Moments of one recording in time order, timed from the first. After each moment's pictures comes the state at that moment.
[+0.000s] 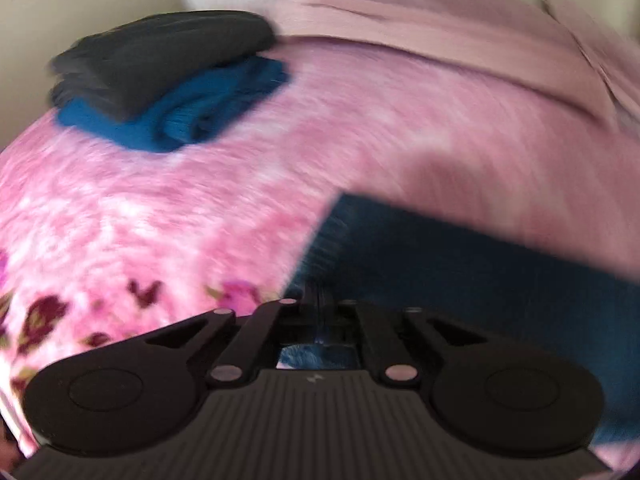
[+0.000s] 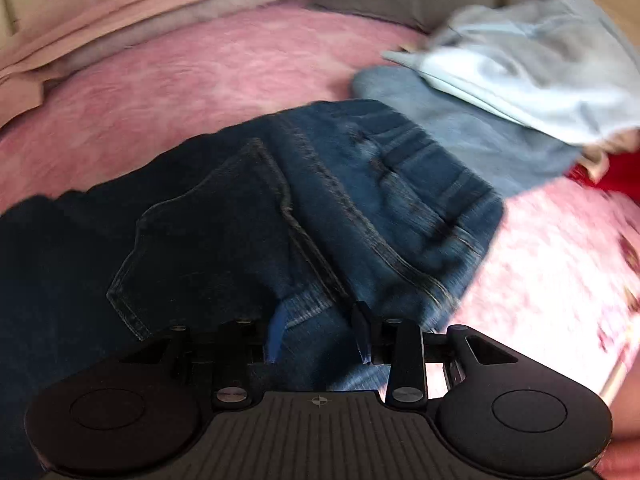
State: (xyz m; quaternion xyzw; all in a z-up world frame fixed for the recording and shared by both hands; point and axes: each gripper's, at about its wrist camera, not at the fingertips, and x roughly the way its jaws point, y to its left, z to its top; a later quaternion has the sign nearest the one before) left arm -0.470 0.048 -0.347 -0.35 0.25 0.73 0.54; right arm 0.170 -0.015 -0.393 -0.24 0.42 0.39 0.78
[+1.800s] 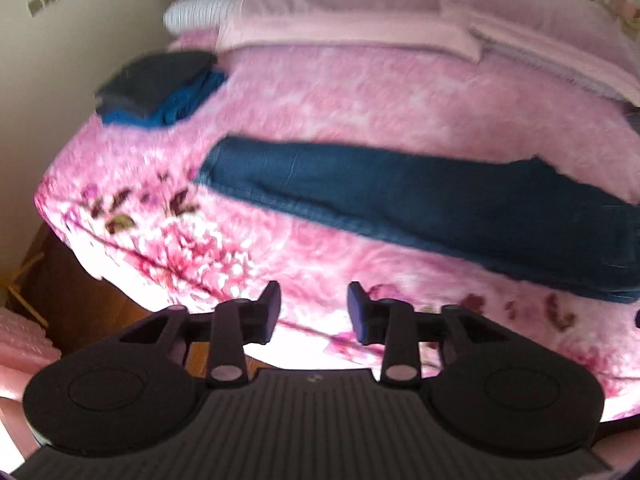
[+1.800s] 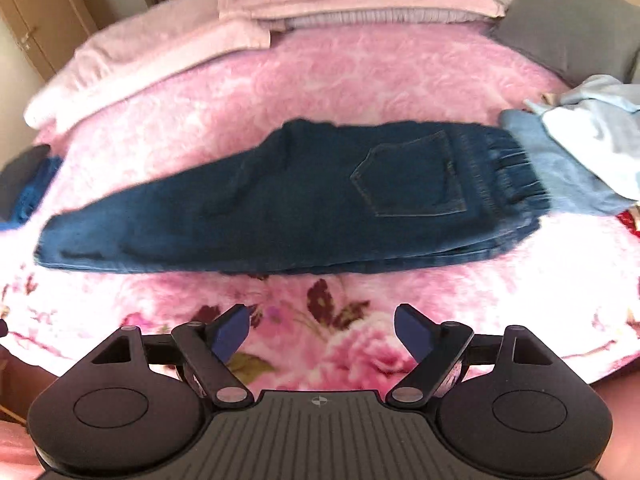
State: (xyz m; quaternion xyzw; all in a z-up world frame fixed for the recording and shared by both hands) left arm -0.185 -0.178 -0.146 -0.33 0.35 0.70 0.53; right arm 0.090 -0.174 -0.255 -0.29 0.41 0.63 0.59
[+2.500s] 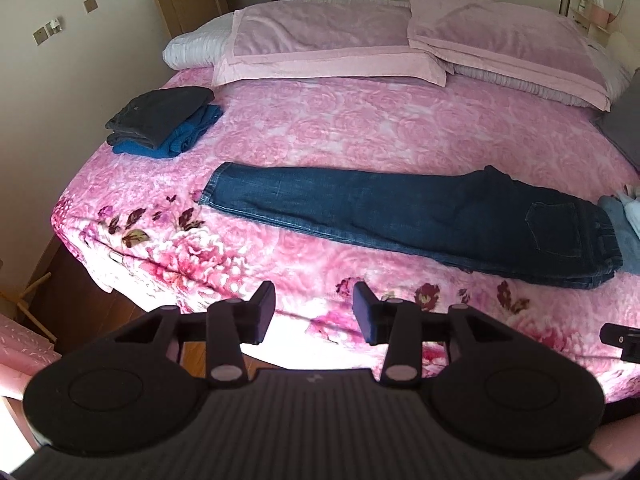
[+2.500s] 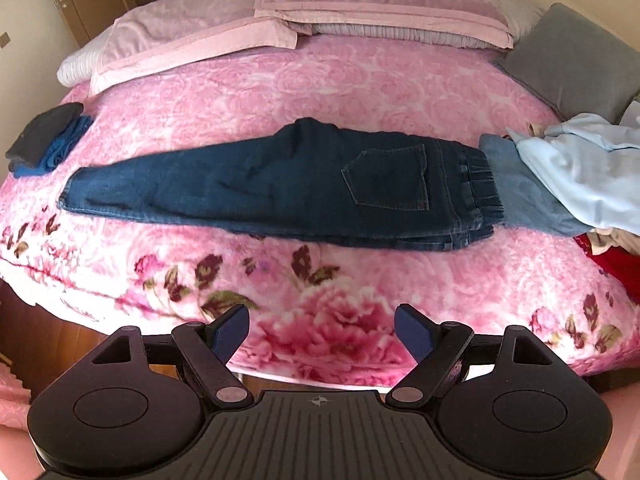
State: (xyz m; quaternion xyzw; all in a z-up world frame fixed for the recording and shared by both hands) left arm -0.142 -0.238 -0.083 -0.31 0.34 0.70 0.55; right arm 0.100 -0.231 -0.210 -0.34 0.37 0.65 0.57
